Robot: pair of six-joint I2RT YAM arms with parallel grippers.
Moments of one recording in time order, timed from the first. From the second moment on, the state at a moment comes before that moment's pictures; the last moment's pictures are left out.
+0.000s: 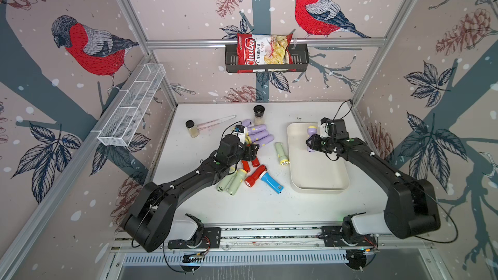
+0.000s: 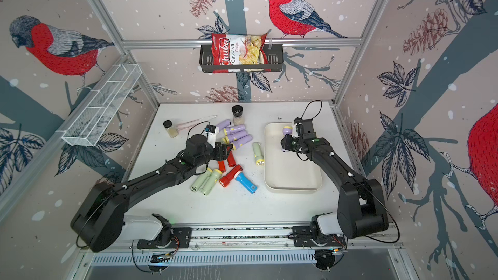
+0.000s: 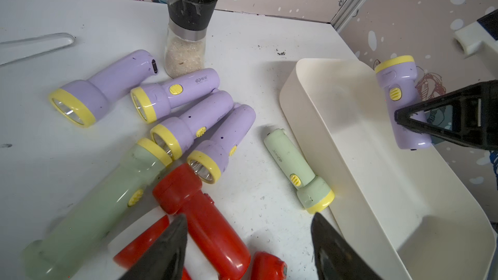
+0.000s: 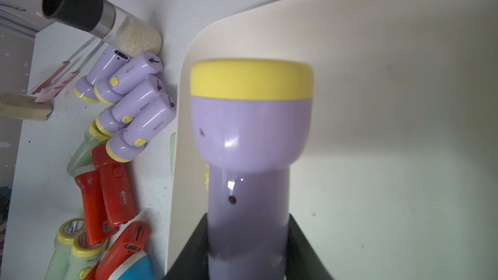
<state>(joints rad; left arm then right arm) -0.56 1.38 0.72 0.17 0.11 -0.37 0.24 1.42 0.94 -0.41 -0.24 0.36</state>
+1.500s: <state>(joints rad) -0.53 1.42 0.76 0.09 0.03 -0.43 0.31 1.90 1.19 -0.35 -0.44 0.29</state>
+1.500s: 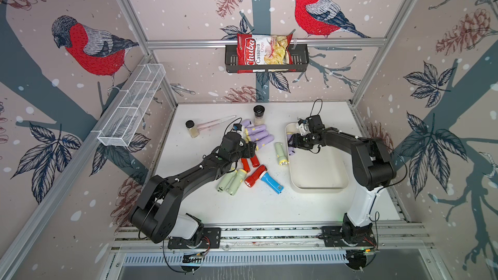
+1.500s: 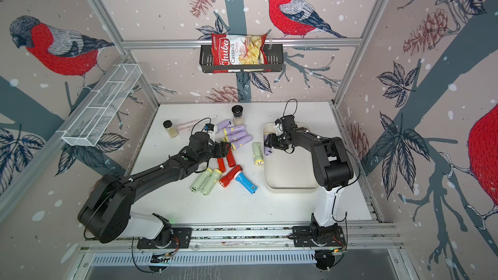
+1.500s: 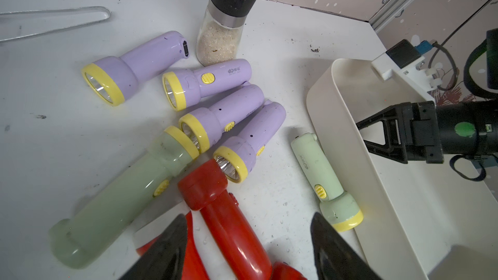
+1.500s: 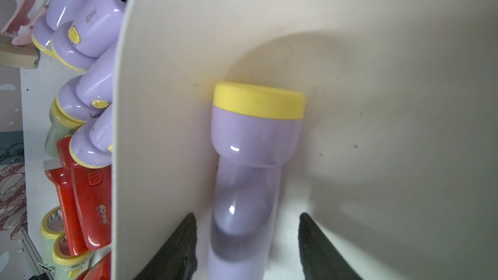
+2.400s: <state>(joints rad) -0.52 1.06 0.53 -0.01 0.07 -0.48 0.82 1.38 0.91 -0.32 -0.03 0.34</state>
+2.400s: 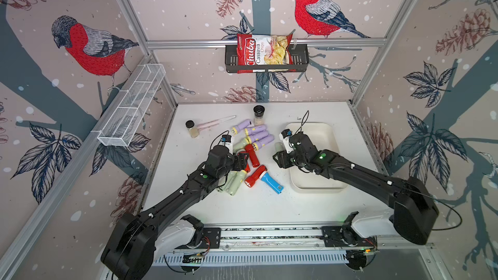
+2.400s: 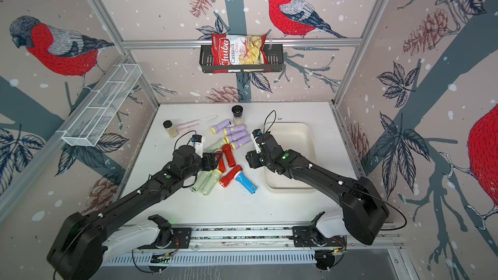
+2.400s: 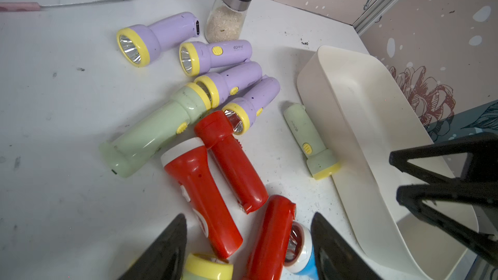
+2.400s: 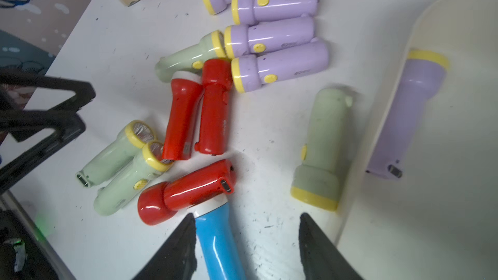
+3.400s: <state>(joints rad) -0.46 0.99 0.44 -0.11 0.10 -0.57 1.01 1.64 0.95 -0.45 -0.01 0.27</state>
